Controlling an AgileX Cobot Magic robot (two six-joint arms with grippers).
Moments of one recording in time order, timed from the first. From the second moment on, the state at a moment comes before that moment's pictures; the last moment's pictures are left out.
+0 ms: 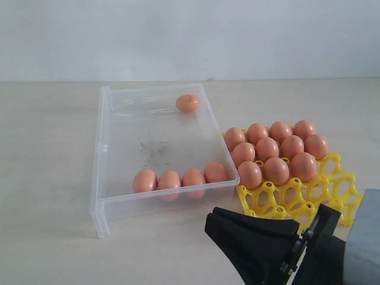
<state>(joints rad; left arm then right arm) -0.12 0.00 0.00 -0.18 0.29 0.27 1.44 1.24 -0.08 0.54 -1.13 -0.03</state>
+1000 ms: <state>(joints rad) -0.12 0.00 0.00 -0.18 0.29 0.27 1.36 1.25 -0.51 0.57 -0.39 -0.65</state>
